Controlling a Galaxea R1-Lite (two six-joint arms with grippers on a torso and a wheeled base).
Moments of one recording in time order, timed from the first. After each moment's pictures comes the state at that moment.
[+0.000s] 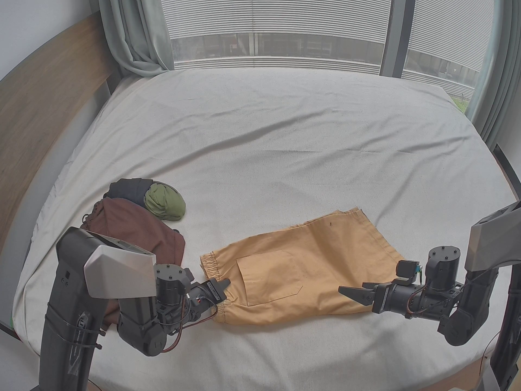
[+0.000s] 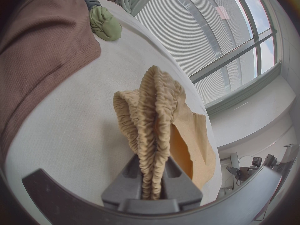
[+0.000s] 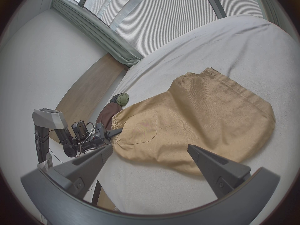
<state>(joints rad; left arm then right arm) -0.42 2.58 -0.63 -1.55 -0.13 -0.78 0.33 2.19 -0.21 -1.54 0.40 0.41</state>
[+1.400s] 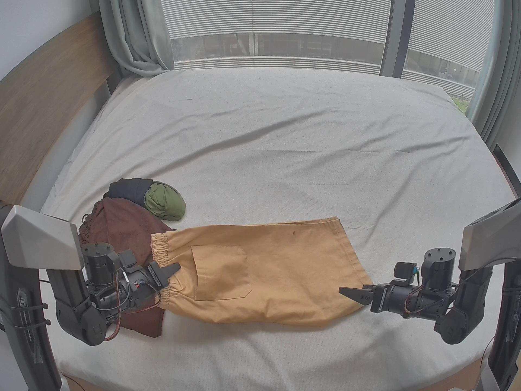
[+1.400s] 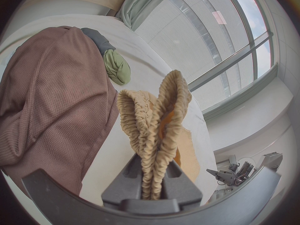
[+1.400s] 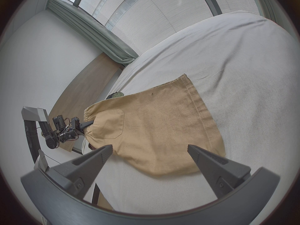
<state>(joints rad) -0.16 2.26 -0.33 -1.55 -0.34 -0.67 0.30 2.25 -0.24 -1.54 0.41 0.42</state>
